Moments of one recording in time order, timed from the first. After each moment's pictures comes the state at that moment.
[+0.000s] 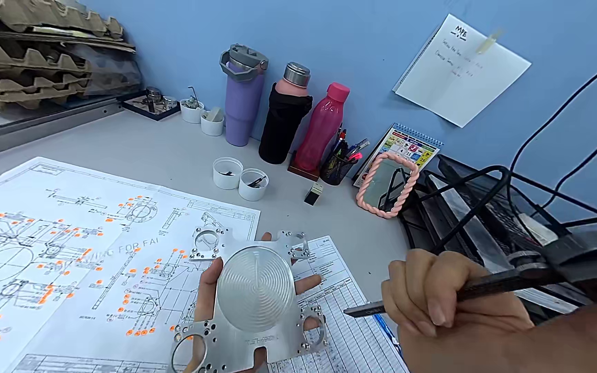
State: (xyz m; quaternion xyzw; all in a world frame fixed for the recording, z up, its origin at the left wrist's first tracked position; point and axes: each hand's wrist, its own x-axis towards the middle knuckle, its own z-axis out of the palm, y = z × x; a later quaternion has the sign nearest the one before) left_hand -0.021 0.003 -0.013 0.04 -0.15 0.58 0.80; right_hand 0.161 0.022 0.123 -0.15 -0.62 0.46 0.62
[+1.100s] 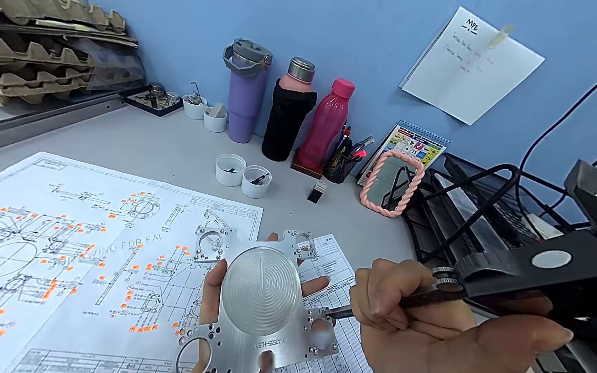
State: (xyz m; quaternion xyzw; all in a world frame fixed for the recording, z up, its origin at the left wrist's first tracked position) left_hand -0.012 -0.008 0.003 0.02 -0.12 0.63 0.77; right_hand 0.131 0.019 0.095 -0.13 -0.60 0.44 0.65
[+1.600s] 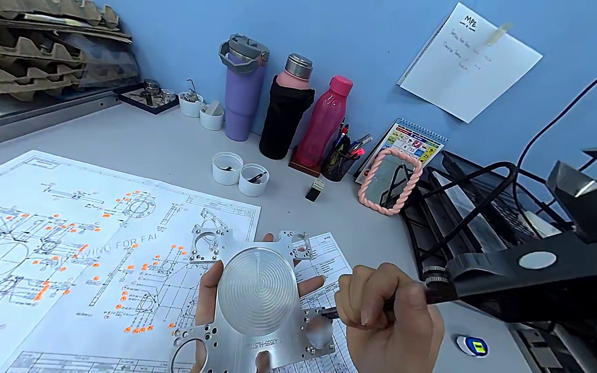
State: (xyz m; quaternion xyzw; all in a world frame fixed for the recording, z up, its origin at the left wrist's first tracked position) left_hand -0.013 -0.009 0.001 0.03 -0.15 0.61 0.78; right_hand 0.126 0.016 0.081 -0.19 -0.62 0.40 0.65
